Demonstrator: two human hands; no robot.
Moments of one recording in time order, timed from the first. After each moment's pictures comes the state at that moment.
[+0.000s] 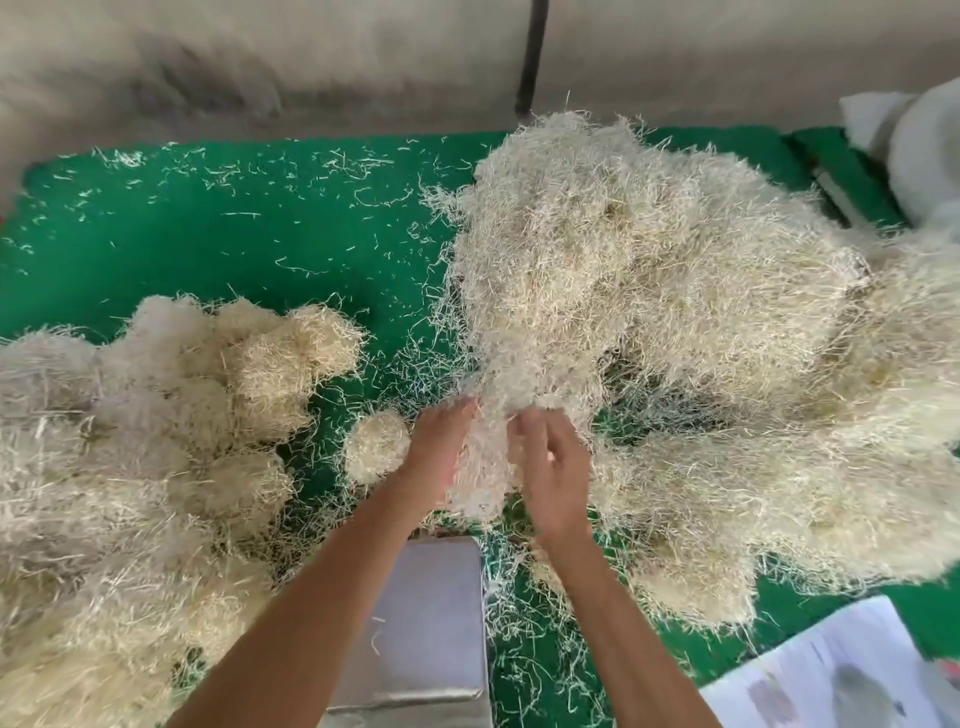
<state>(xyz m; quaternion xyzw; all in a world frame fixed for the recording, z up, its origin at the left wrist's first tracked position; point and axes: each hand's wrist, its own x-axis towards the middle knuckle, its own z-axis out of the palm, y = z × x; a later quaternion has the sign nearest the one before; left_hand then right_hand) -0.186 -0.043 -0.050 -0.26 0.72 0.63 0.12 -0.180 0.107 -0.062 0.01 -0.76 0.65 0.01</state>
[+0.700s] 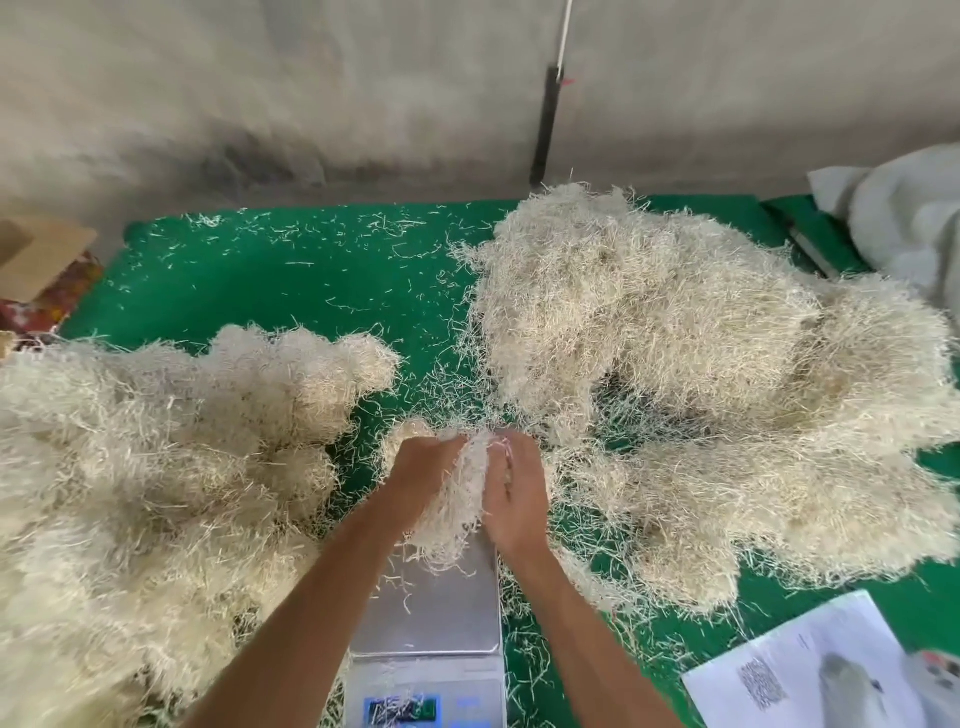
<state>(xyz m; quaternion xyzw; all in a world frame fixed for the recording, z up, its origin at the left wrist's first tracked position) -0.119 -0.062 0.005 -0.28 0.75 0.58 0.11 -0.114 0.070 -0.054 0.06 -0.84 0.54 0.07</state>
